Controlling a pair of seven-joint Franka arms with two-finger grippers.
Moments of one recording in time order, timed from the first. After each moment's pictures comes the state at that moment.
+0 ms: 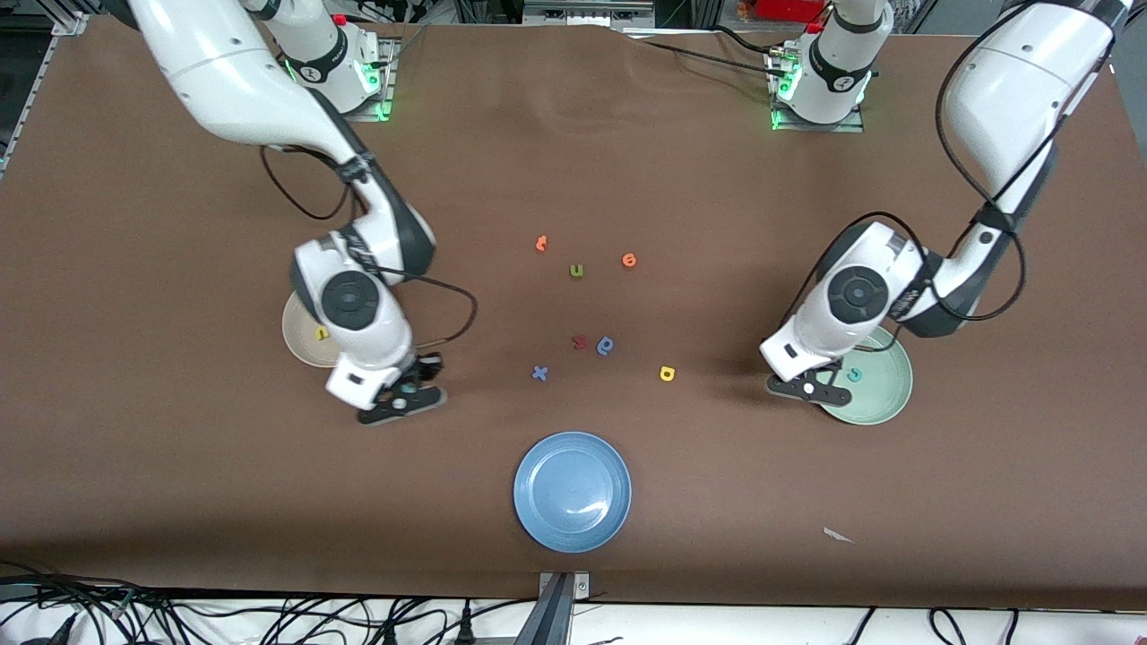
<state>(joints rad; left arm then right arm) 0.34 0.66 -0.64 -1.77 0.61 2.18 -0.35 0.16 0.65 0.19 -1.64 -0.33 2.28 0.17</state>
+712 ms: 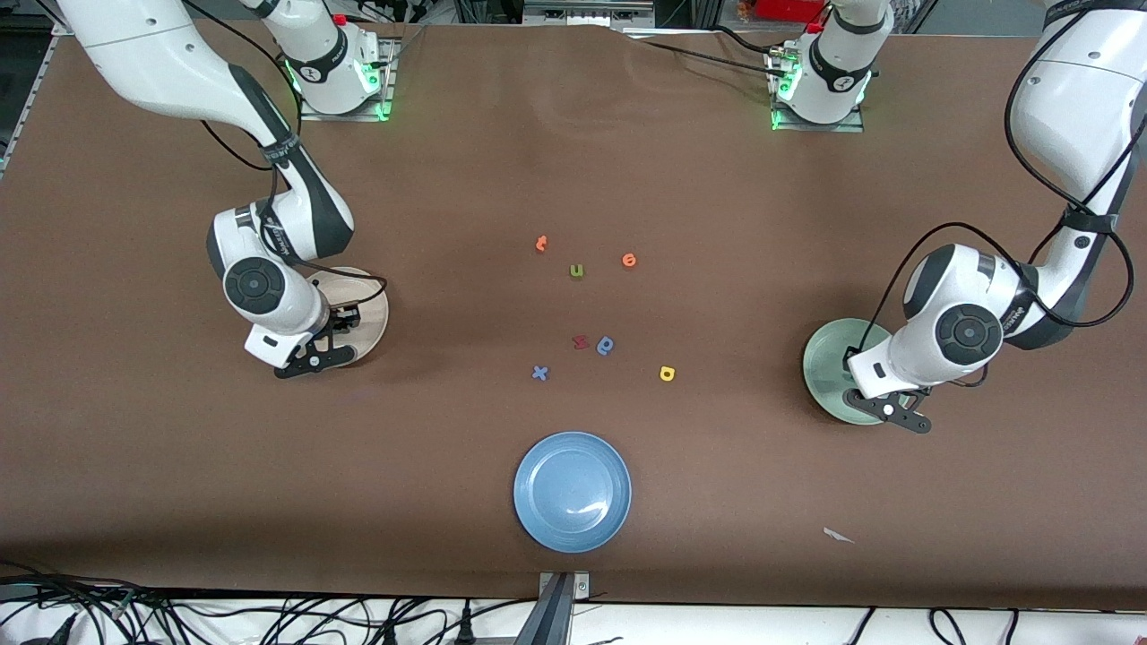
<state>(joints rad) 0.41 0.68 -0.56 -1.71 0.51 2.16 0.02 -0.01 0.50 0.21 -1.95 -0.33 2.30 0.10</state>
